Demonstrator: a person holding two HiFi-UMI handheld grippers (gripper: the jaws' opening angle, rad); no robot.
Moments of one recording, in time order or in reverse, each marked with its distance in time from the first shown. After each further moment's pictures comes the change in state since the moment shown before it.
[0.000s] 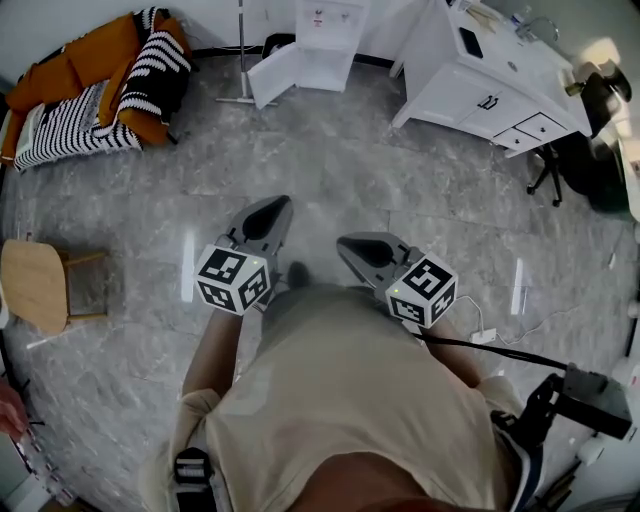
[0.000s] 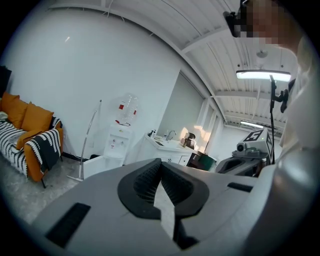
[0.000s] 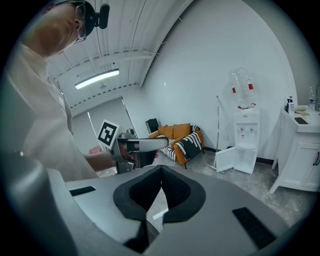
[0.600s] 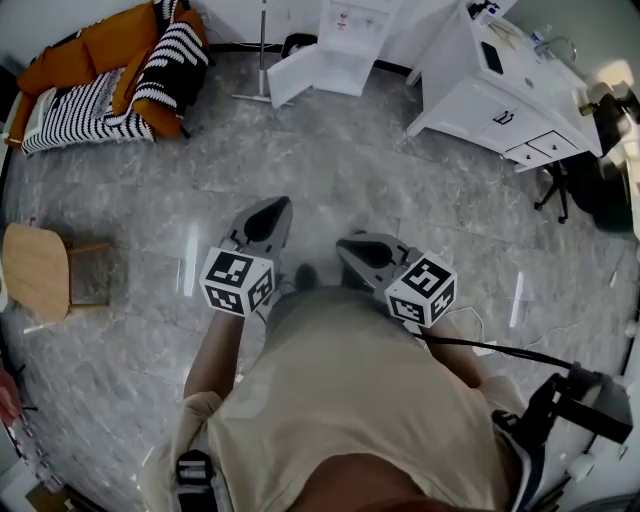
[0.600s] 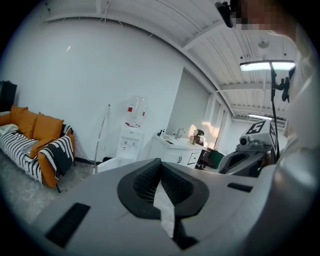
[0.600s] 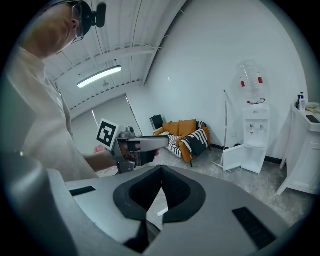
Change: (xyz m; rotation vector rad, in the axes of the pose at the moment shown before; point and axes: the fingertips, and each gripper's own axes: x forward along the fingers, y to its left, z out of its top) left arm -0.025 0.046 0.001 0.044 0.011 0.101; right arm 0.049 0.012 0.007 -0.004 0.049 0.058
